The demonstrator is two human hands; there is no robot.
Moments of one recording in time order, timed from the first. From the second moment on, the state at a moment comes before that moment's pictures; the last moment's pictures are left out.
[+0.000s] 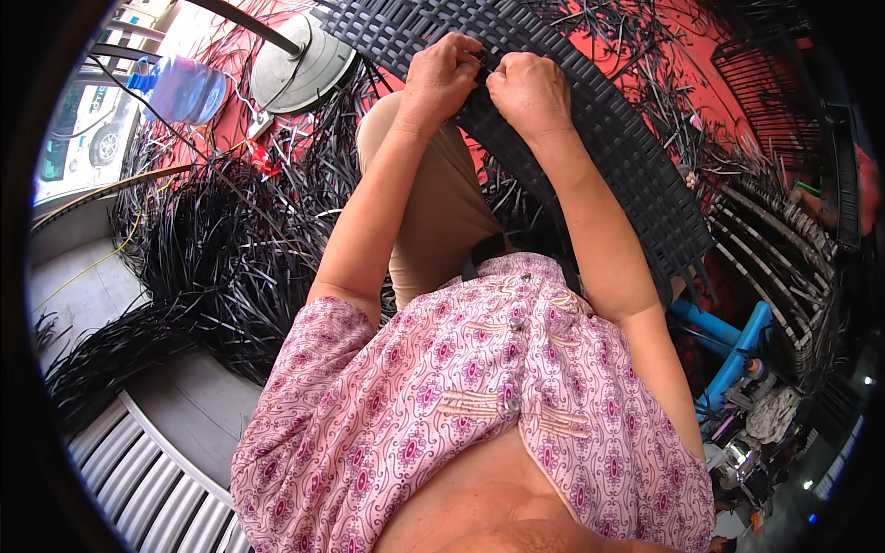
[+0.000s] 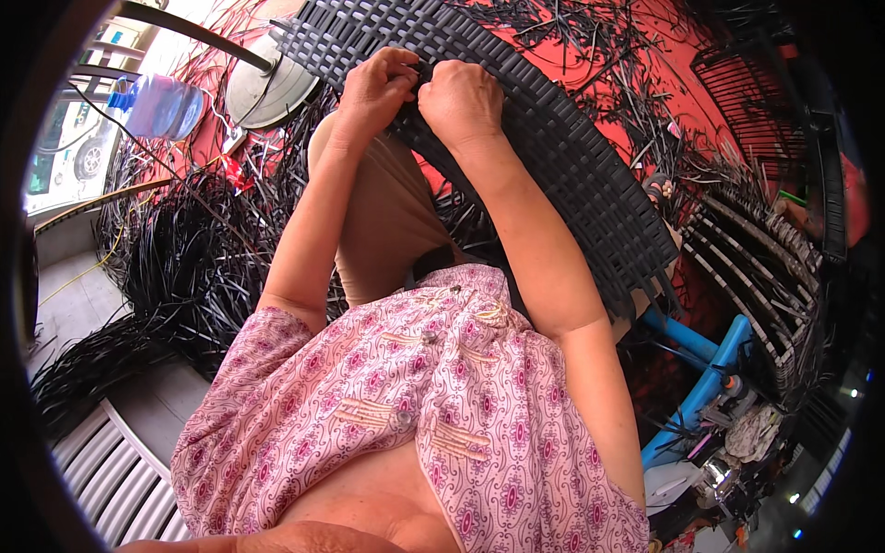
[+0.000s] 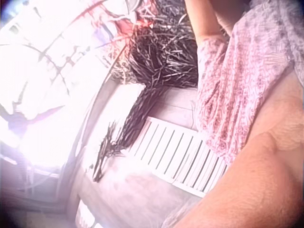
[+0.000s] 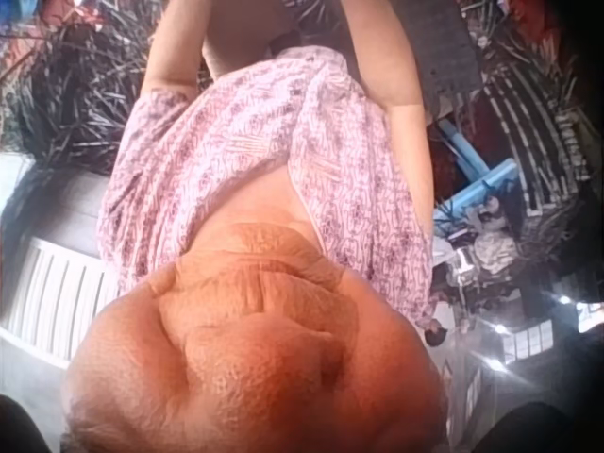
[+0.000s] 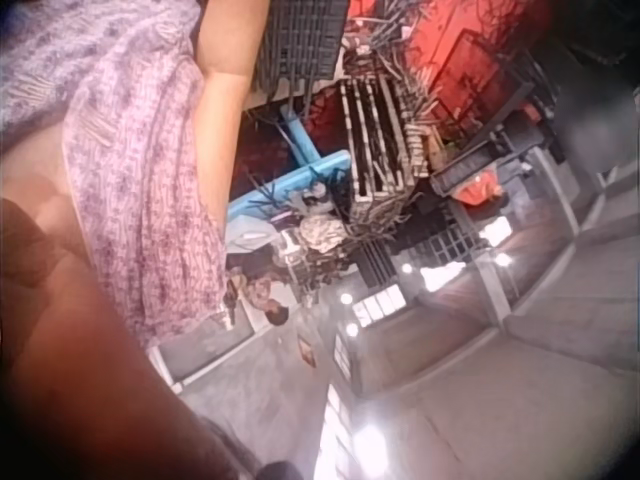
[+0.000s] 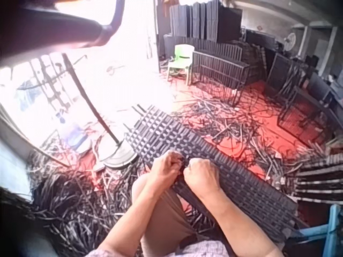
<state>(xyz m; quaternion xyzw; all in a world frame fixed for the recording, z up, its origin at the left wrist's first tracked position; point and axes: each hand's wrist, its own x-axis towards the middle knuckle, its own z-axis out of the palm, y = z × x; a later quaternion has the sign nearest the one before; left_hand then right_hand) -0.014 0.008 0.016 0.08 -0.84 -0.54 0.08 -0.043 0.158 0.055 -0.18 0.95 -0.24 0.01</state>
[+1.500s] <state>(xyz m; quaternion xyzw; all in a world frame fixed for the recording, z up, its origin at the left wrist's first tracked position) -0.019 -0.048 0.070 0.02 -0.67 -0.74 0.06 -0.055 0.143 0.057 -0.24 0.72 -0.65 0.07</state>
